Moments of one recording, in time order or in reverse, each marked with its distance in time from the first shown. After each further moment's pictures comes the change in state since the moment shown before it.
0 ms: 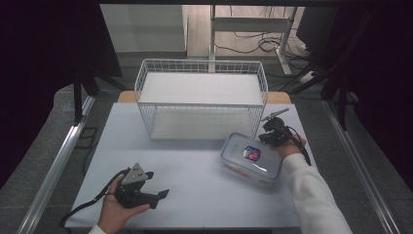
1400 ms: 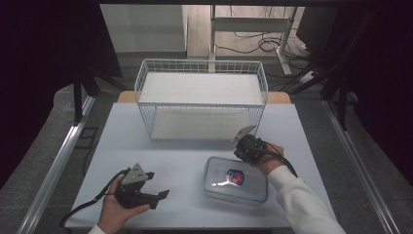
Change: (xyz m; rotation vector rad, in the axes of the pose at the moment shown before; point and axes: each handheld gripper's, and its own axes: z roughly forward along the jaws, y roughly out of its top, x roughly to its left) left arm 0.000 0.000 -0.001 0.006 -0.010 0.006; right arm 0.095 0.007 -0.014 0.009 0.108 -0.324
